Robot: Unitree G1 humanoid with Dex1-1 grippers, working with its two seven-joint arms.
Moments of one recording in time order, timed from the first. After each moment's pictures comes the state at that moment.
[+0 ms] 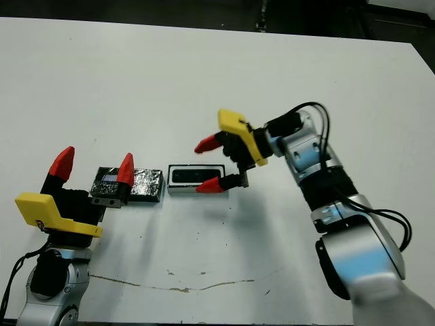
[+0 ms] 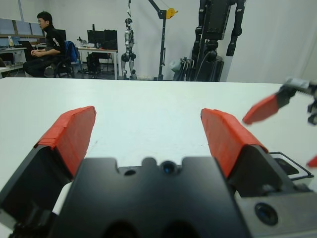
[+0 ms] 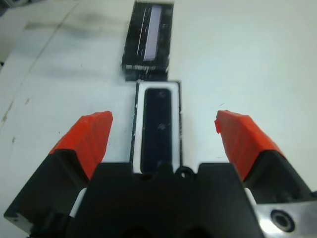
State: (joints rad) left arm 0.24 0.09 -0.05 -0.50 -0.07 -0.03 -0.04; right arm -0.89 -0.44 0.28 0.51 0.13 0.21 1.45
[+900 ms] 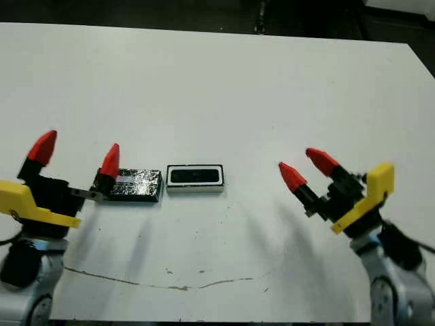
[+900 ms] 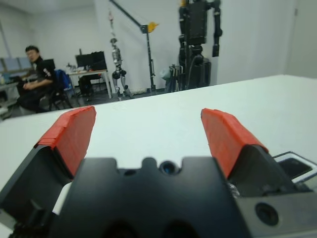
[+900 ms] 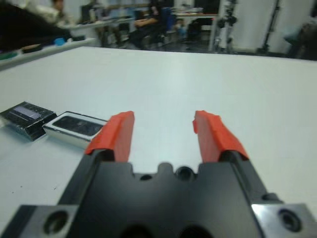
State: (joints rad) left arm 0.15 0.29 0.11 -0.53 -0.17 0.03 -0.20; right arm 0.18 -0.27 -0.28 -0.37 0.46 0.22 0.62
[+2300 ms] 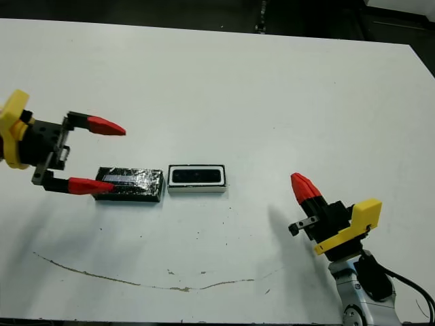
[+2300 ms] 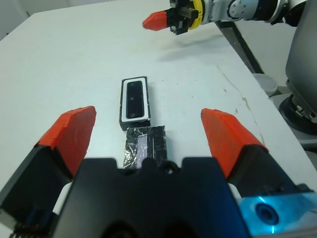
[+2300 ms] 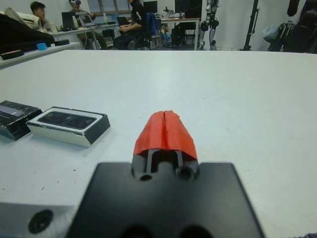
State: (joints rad) left arm -0.58 0.83 -0.06 0.23 -0.48 0.14 -1.57; right arm 0.21 -0.25 -0.17 -0.29 0.41 0.05 0.51
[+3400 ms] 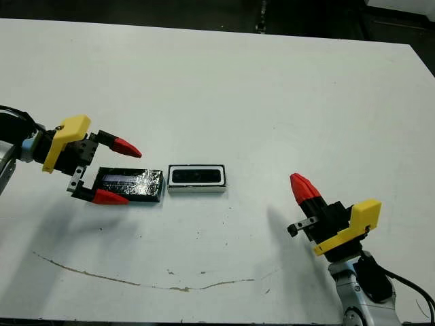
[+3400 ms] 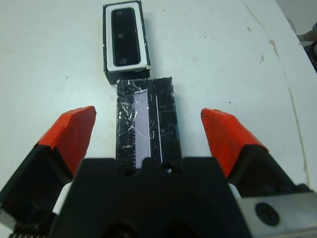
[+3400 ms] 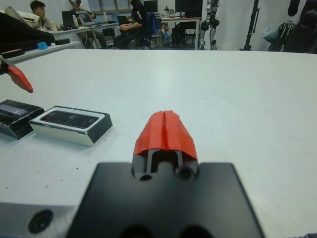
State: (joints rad) left arm -0.70 0.78 -0.26 0.39 -0.18 0.10 -1.56; right arm 0.23 -0.27 -0.15 -0.30 0.42 0.05 0.50
